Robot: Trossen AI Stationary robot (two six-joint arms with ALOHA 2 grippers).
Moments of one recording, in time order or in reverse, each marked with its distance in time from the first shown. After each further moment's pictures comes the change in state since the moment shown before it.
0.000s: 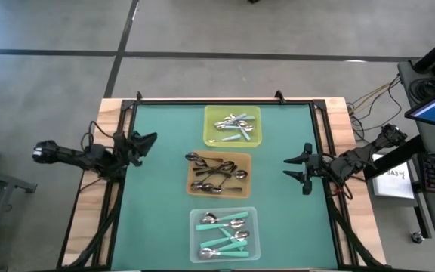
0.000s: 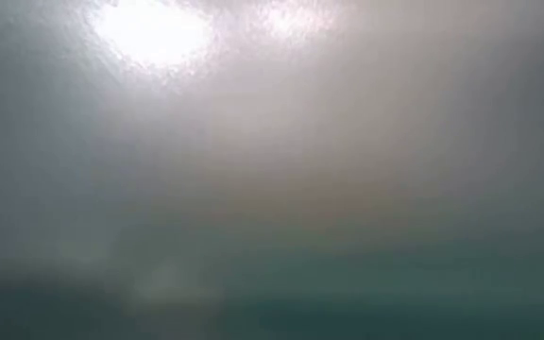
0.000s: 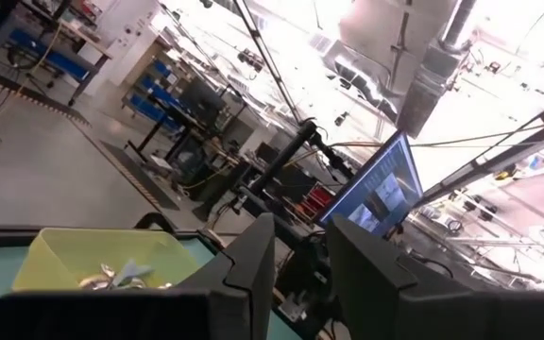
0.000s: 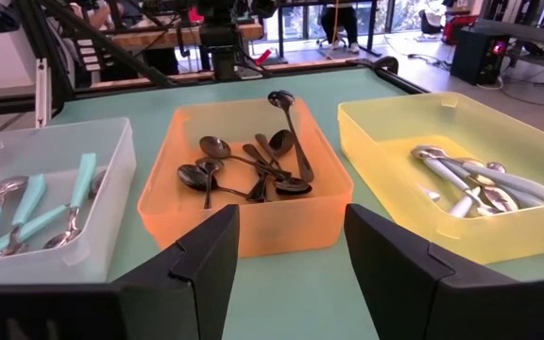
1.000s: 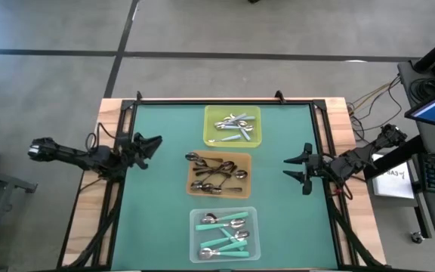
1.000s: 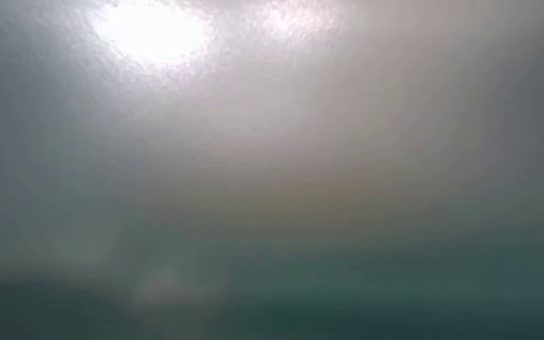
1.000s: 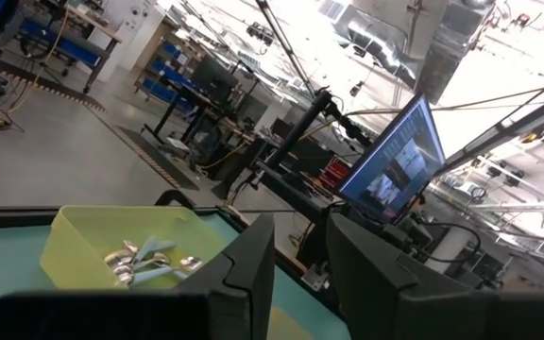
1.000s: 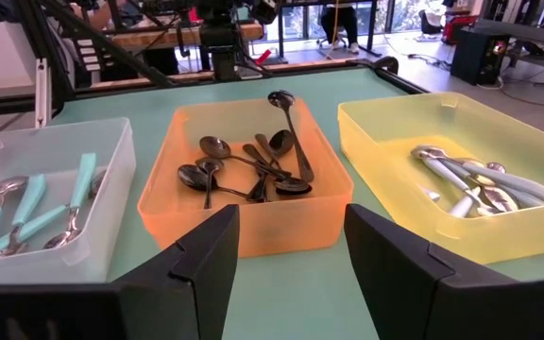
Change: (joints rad) left arm 0.000 0.107 0.002 0.000 0.000 0.000; right arm 0.000 0.000 0.000 0.000 0.000 0.000
